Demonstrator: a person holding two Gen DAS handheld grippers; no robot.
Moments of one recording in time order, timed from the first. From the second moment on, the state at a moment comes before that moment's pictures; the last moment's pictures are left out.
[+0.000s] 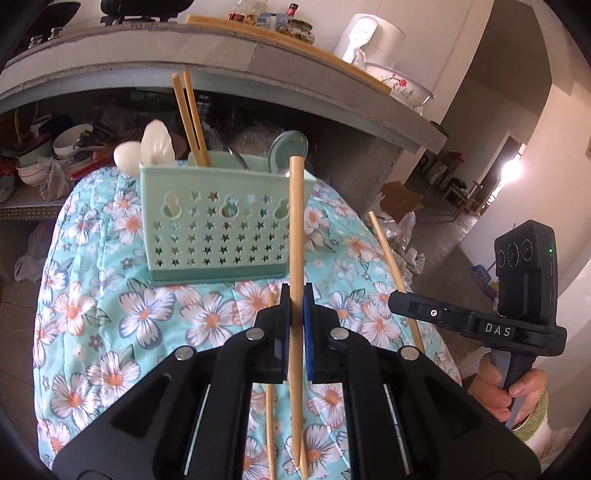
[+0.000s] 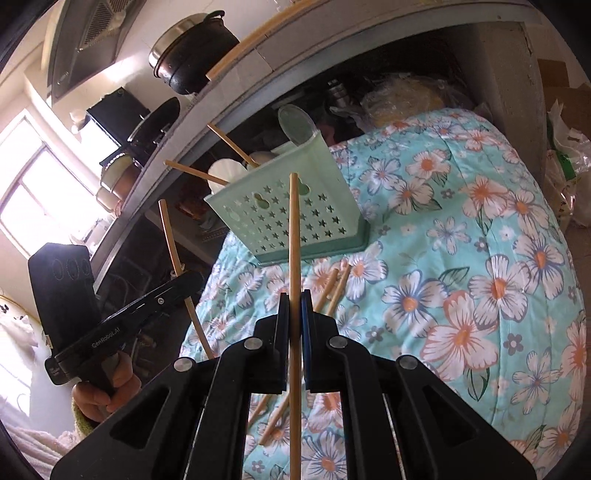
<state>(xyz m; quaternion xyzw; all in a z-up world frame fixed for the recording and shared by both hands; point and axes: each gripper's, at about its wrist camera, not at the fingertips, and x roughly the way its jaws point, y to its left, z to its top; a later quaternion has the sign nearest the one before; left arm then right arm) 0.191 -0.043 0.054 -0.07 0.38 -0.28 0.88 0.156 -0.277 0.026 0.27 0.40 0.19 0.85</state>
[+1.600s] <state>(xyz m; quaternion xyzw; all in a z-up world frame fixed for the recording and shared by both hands) 0.341 -0.023 0.126 -0.12 0.16 -0.17 0.96 0.173 -0.295 0.029 0.29 0.41 0.19 0.84</state>
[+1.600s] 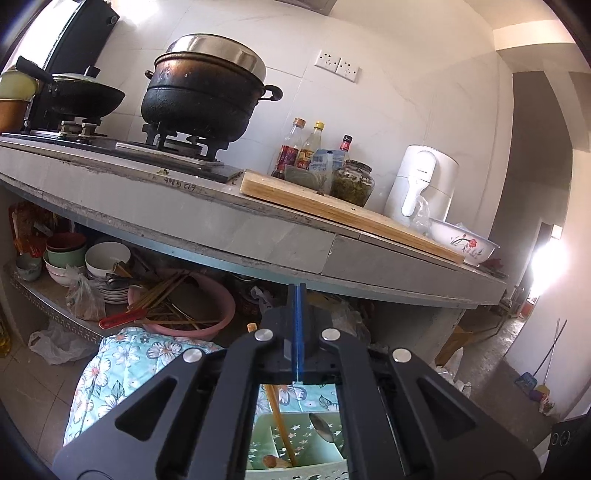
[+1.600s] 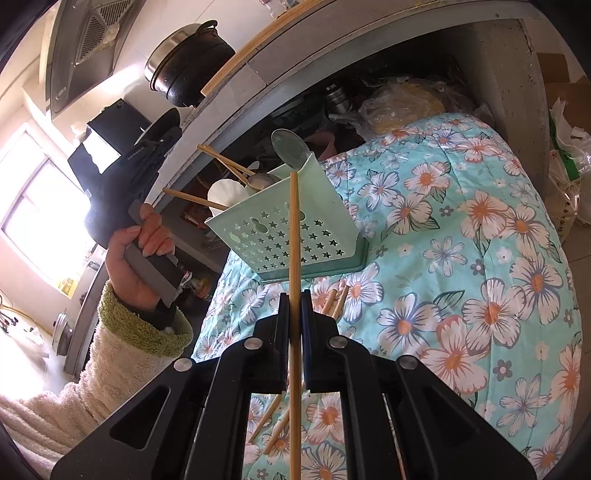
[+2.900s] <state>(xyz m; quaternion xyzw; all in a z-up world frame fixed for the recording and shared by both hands) 0.310 -0.045 0.118 0.01 0.20 -0.19 0.96 0.163 -0.290 0.023 0.30 0.41 0.21 0.84</state>
